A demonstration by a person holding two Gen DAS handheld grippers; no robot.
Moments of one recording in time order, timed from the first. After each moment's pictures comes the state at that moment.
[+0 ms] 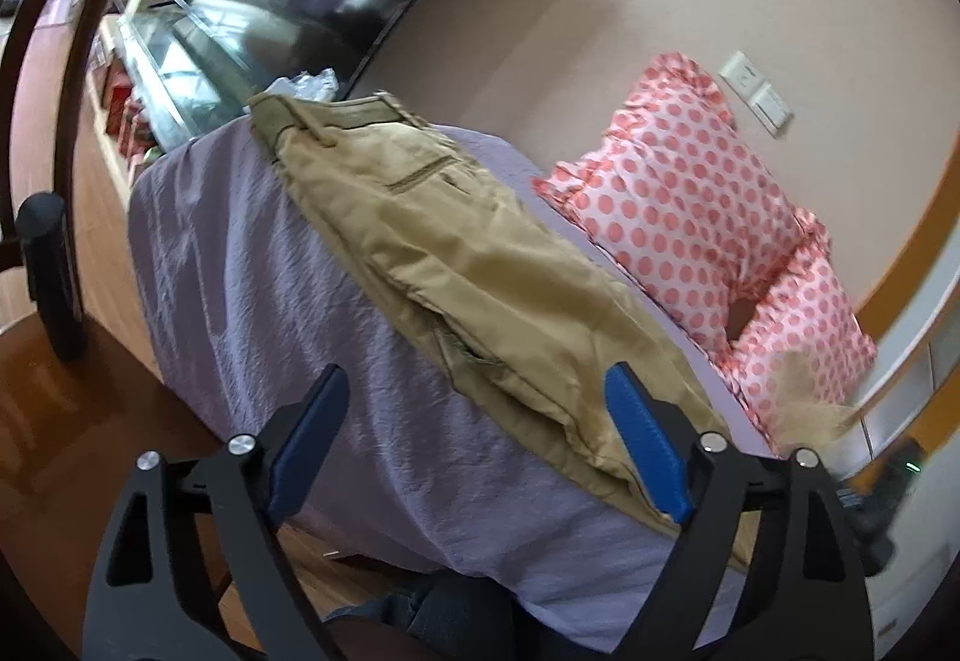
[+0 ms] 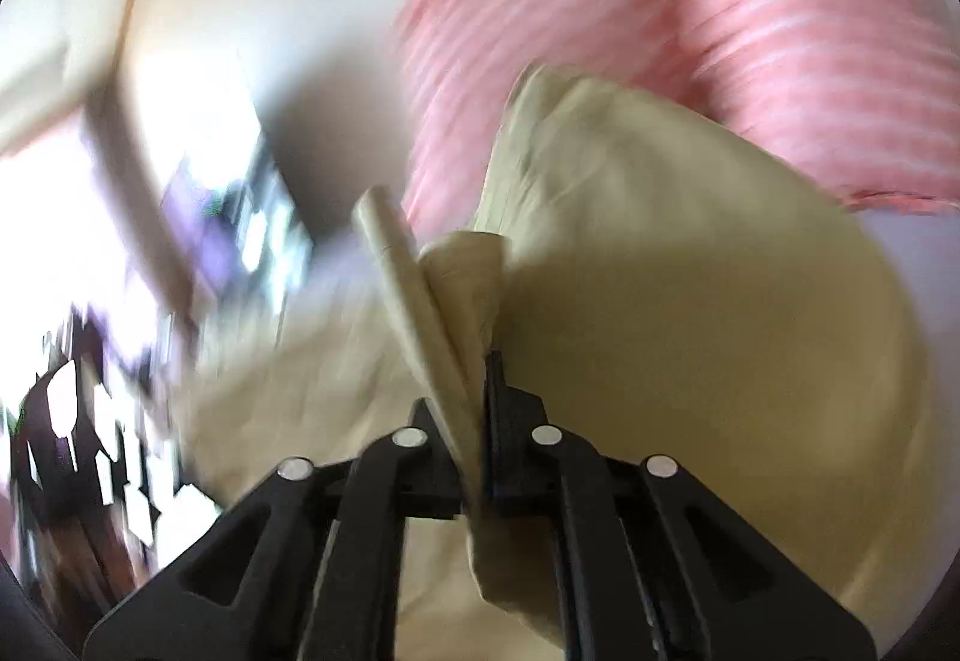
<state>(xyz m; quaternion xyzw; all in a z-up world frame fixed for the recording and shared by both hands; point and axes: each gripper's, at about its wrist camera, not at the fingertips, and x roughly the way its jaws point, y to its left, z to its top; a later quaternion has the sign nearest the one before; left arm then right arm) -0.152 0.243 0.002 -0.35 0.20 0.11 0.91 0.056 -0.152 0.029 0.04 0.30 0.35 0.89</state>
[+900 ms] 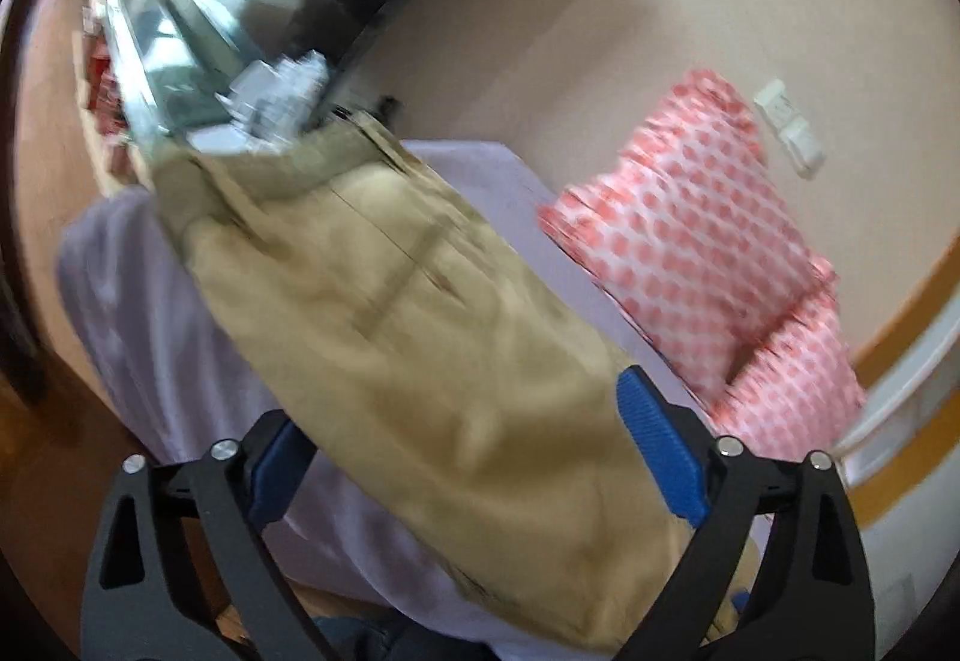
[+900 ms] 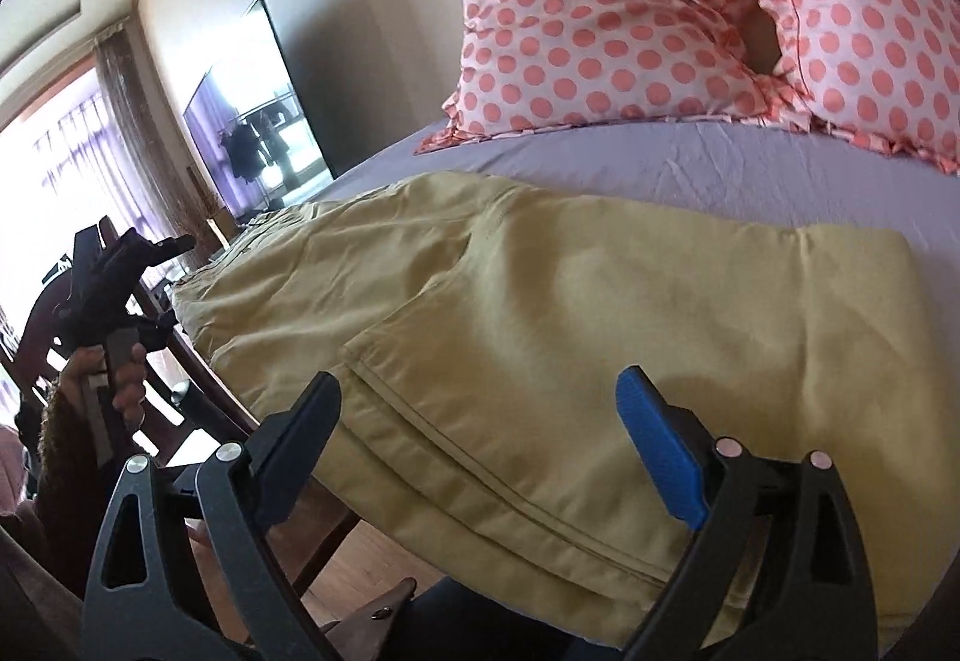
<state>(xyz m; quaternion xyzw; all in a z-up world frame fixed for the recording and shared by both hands) -0.071 0.315 0.023 -0.40 0.21 0.11 0.88 0.031 -0.154 0.008 0.05 0.32 0.35 0.88</state>
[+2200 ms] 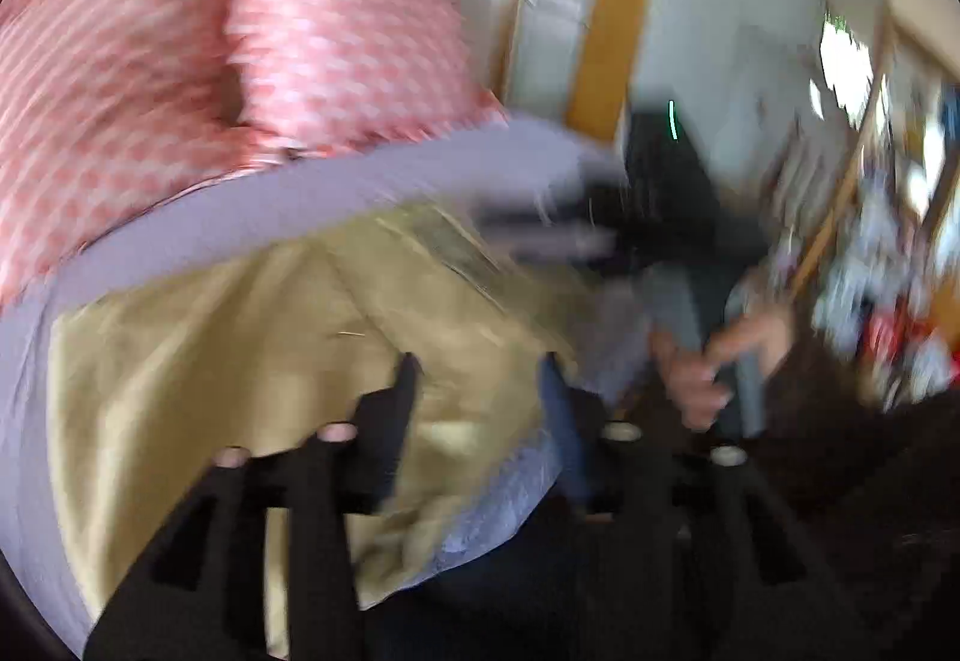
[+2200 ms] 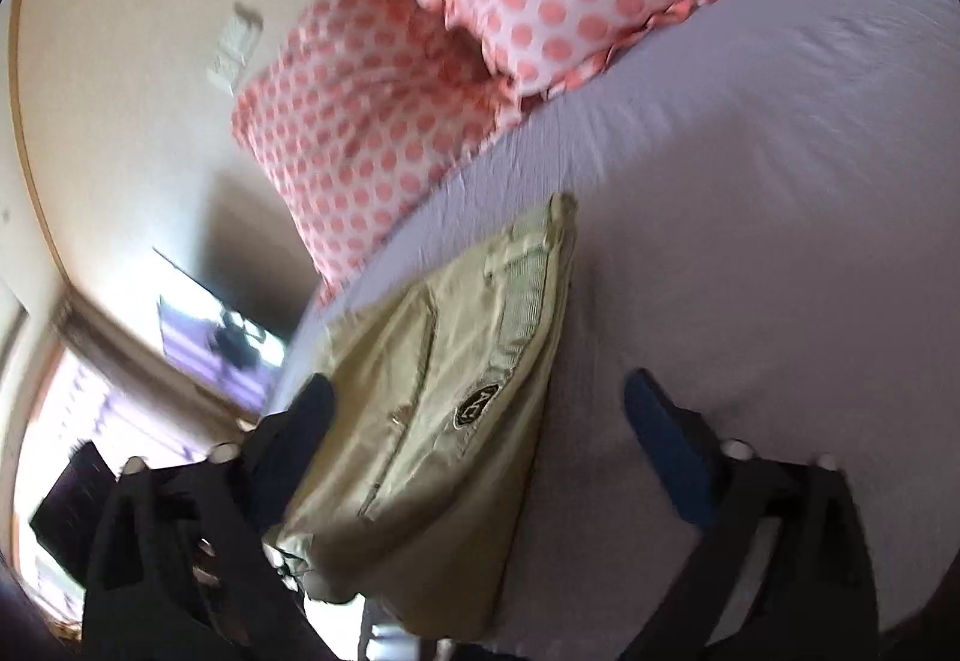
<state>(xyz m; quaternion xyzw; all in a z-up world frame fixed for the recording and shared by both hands) -0.014 -0.060 0.090 0.03 0.32 -0.36 0.88 0.083 -0.364 -0.006 0.32 0.37 0.25 0.83</state>
